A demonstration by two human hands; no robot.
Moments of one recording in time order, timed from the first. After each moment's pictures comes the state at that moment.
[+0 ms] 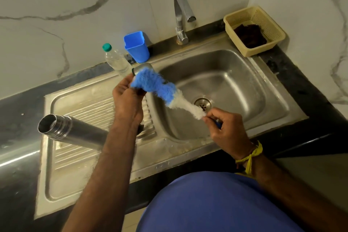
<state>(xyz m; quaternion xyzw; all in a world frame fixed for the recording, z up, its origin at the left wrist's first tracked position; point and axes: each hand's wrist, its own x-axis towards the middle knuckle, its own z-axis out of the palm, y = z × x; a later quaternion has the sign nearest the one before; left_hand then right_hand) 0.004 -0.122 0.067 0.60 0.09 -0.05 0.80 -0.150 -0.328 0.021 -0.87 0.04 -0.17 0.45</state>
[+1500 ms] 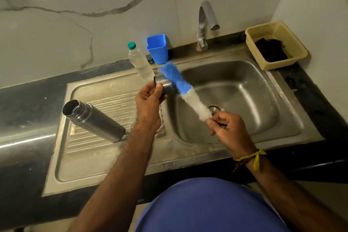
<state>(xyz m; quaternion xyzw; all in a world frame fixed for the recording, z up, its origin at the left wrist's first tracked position) -0.014 -0.125 0.047 0.61 0.15 -0.01 0.78 -0.128 -0.318 0.012 -0.81 0.15 -0.05 0.57</state>
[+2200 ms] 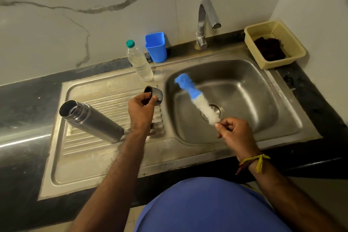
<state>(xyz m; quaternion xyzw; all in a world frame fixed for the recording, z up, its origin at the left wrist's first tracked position) -0.004 -0.089 0.008 0.77 0.16 0.01 0.62 -0.134 -0.323 -0.003 -0.80 0.26 -0.03 0.54</state>
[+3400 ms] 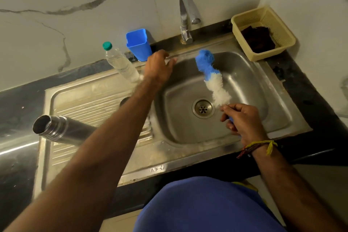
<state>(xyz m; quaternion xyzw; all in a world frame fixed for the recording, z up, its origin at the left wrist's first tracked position) 0.108 -0.201 0.040 0.95 -0.10 -0.05 0.29 -0.111 -0.376 0.014 -0.62 0.37 0.00 0.69</state>
